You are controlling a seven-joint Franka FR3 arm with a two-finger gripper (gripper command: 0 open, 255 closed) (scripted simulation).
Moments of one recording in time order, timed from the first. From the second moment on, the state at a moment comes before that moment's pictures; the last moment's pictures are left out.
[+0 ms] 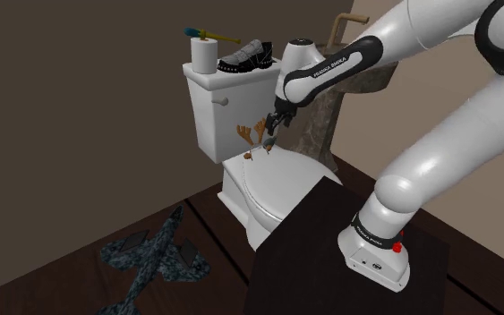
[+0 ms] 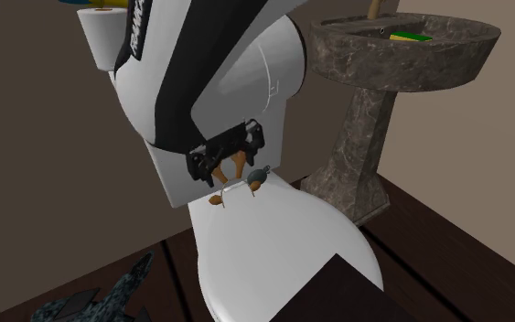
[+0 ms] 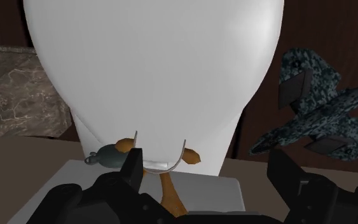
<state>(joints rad) -0.16 -0.26 -0.02 -2.57 -0.17 2.44 0.07</state>
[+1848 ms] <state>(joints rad) -0.22 0.61 -0.18 -2.04 -0.33 3.07 0.43</state>
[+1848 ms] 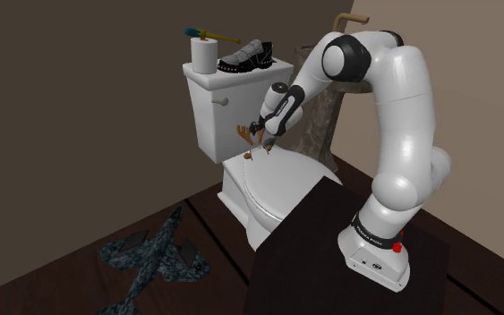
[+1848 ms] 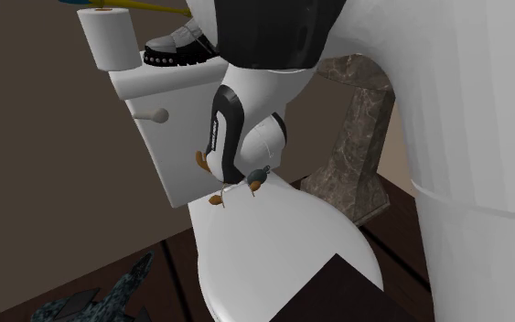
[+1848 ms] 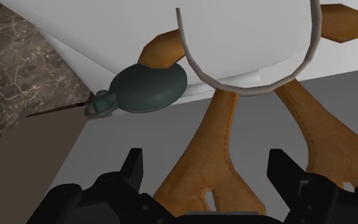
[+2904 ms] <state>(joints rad) -0.23 0.59 -0.18 -2.05 -0.33 3.06 0.43</state>
